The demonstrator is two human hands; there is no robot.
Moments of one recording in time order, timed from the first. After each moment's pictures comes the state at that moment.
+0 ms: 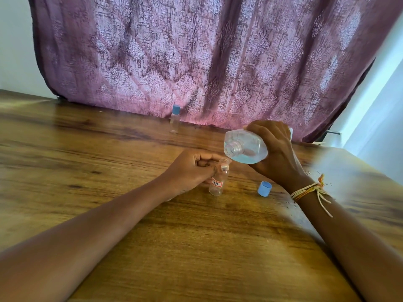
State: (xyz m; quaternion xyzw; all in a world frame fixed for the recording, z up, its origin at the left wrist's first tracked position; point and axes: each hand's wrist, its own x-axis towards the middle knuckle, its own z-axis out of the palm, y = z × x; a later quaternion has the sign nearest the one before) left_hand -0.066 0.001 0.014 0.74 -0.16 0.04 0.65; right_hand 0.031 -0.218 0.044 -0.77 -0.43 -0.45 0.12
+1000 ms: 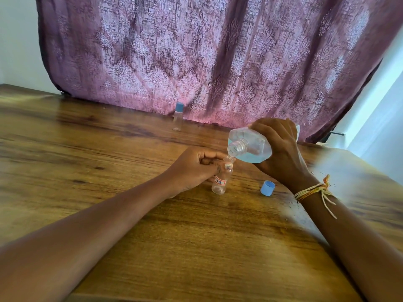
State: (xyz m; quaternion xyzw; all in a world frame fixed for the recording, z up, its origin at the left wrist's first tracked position) left_hand -0.064 0.000 0.012 0.74 -0.16 0.05 0.65; right_hand 0.032 -0.220 0.045 -0.77 -0.43 -0.46 0.09
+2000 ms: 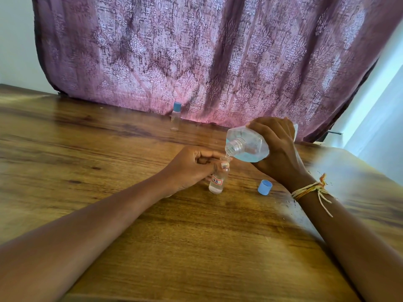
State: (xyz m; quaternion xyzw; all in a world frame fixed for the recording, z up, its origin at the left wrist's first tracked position) left_hand -0.063 0.003 0.011 0.75 -0.17 0.05 0.64; right_hand 0.029 -0.219 0.045 -0.77 -0.42 -0.47 0.09
